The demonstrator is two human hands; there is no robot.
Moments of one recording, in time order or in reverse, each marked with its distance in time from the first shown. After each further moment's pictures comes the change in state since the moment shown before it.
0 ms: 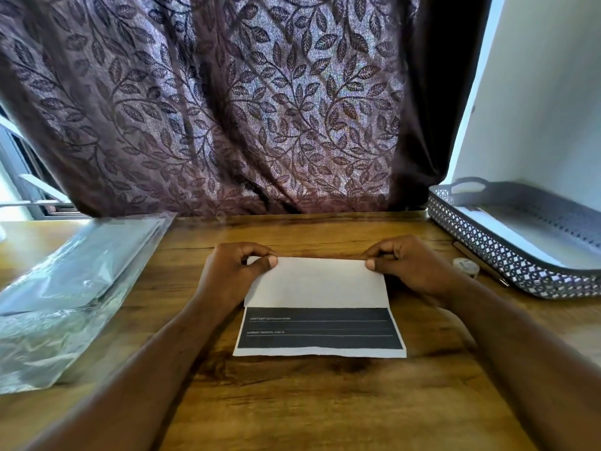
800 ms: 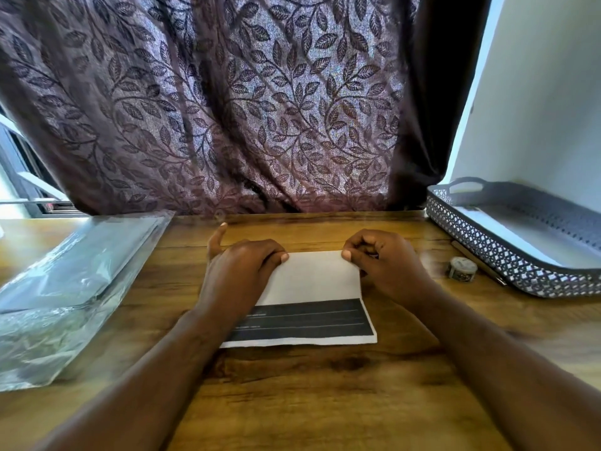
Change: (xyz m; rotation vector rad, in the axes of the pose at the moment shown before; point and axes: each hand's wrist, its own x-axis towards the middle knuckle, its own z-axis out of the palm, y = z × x) left_hand -0.013 0.021 0.000 0.568 0.069 0.405; right_hand -0.004 -0.025 0.037 -0.177 0.251 -0.214
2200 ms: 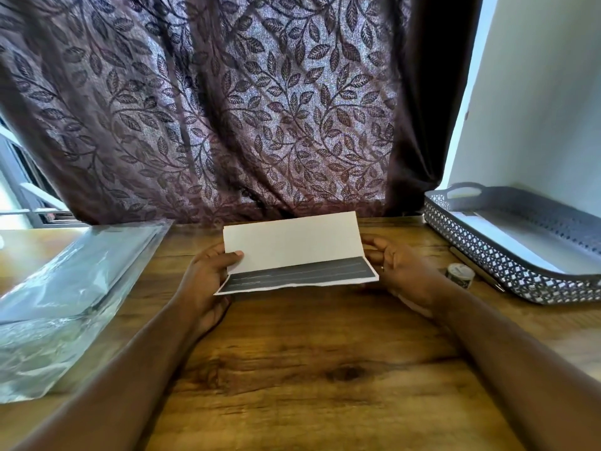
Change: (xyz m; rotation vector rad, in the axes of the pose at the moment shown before) left_hand 0.003 -0.028 0.004 -1.503 -0.056 -0.816; right_hand 0.007 0.040 -0.018 0.687 -0.366 0.158
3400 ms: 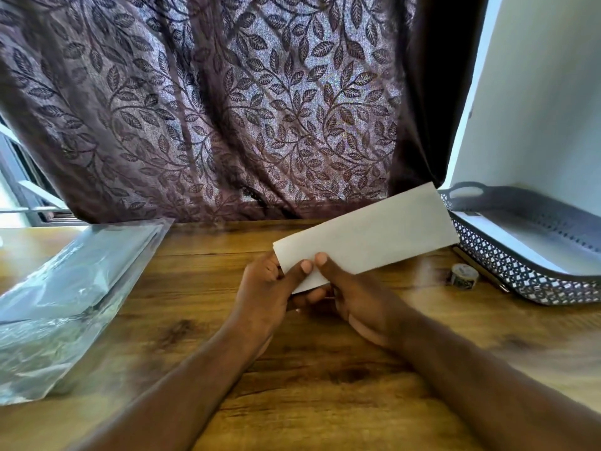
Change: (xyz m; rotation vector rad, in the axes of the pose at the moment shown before) left_hand -0.043 -0.024 0.072 0.077 -0.180 0.194; right_hand -0.002 -0.006 0.093 0.342 0.105 0.069
